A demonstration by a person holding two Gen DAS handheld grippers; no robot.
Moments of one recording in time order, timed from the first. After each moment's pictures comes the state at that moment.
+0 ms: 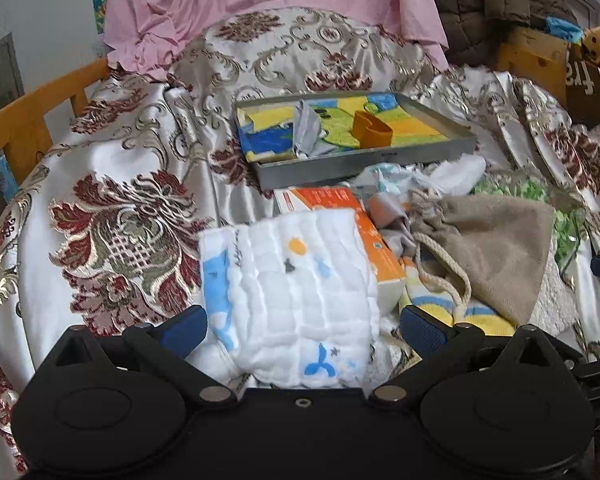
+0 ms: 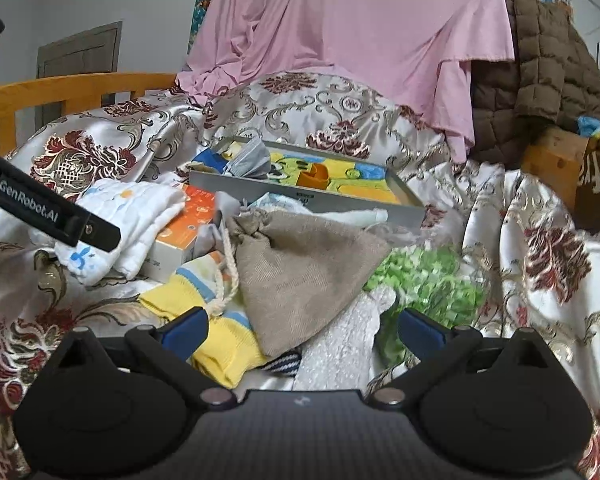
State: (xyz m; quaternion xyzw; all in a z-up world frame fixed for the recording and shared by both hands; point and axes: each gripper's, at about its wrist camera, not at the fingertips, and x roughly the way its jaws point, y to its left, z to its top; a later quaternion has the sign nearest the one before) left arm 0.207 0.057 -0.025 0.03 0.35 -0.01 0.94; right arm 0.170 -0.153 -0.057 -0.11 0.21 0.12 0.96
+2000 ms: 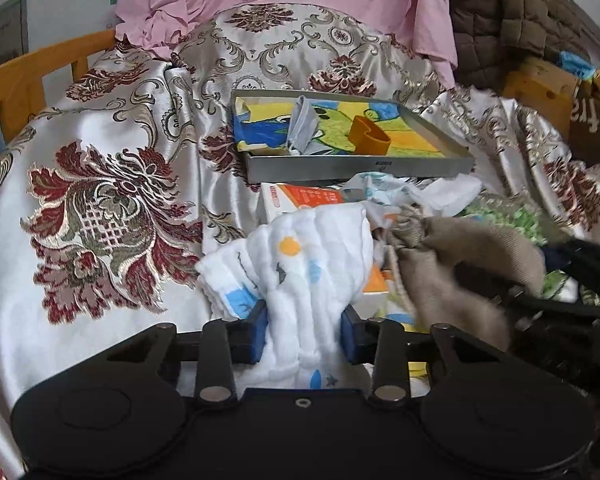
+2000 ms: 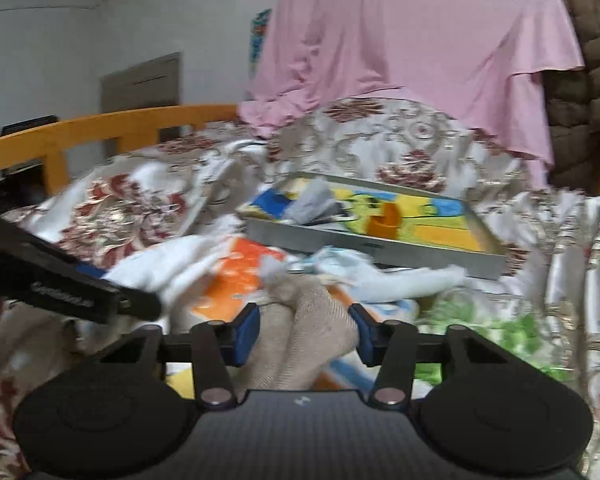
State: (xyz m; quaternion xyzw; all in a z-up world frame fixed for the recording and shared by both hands) left arm 0.212 0.055 -0.032 -0.04 0.35 -0.02 0.94; right arm 0.224 -0.146 -0.041 -0.09 0.20 0.27 0.94
